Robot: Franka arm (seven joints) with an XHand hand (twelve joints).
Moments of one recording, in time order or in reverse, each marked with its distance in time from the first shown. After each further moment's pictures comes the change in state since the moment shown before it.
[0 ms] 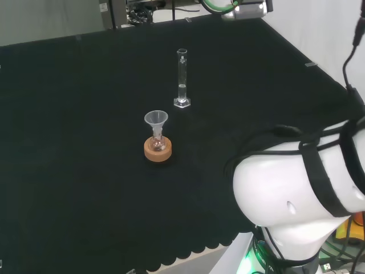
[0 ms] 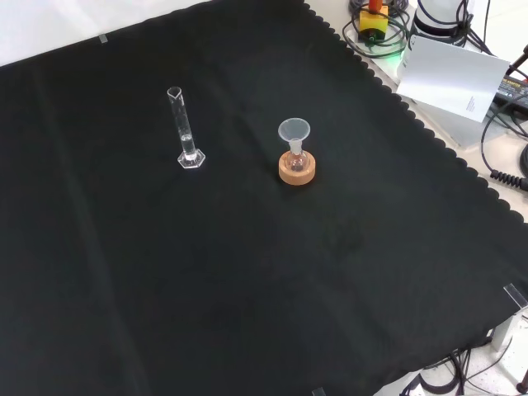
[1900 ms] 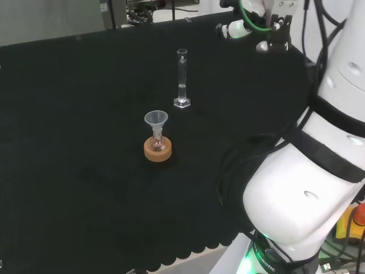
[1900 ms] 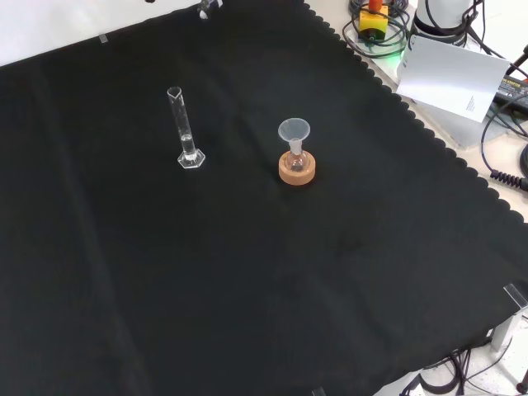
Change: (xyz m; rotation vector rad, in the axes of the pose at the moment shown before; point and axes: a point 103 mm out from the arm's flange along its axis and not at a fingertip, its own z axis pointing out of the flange) arm -0.124 0.124 0.139 -0.003 0.203 -0.167
